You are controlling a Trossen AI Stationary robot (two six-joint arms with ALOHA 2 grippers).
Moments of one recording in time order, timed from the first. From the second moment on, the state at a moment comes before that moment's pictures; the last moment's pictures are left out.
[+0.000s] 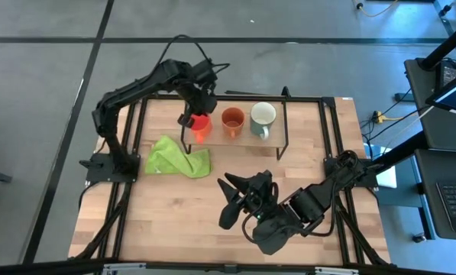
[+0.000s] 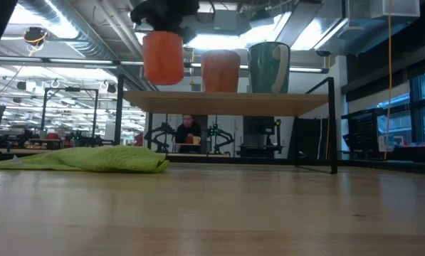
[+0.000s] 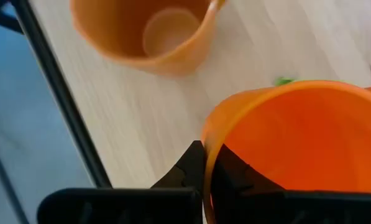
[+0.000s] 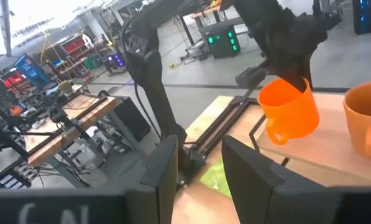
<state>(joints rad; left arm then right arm) 0.48 1.76 1.94 -1.41 0.16 0.91 0.62 2.06 2.33 -0.78 1.24 0.98</state>
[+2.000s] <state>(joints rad) 0.51 1.54 1.93 -1.41 0.34 0.69 0.52 2.00 2.35 -1.19 1.02 1.30</state>
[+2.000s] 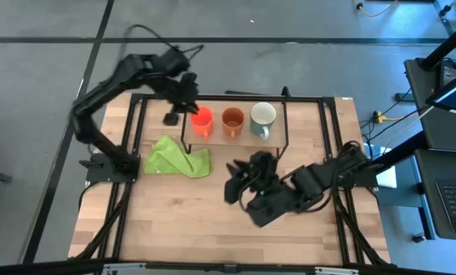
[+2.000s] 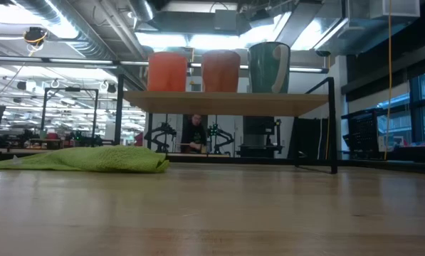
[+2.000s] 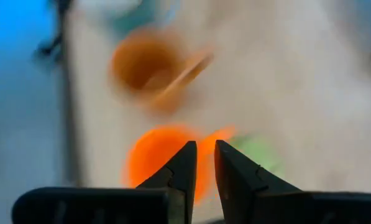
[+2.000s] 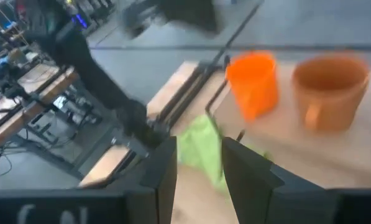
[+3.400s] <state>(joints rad) 0.43 0.01 0.66 -0.13 0.41 -0.57 0.39 1.49 1.64 -0.12 0.37 0.20</state>
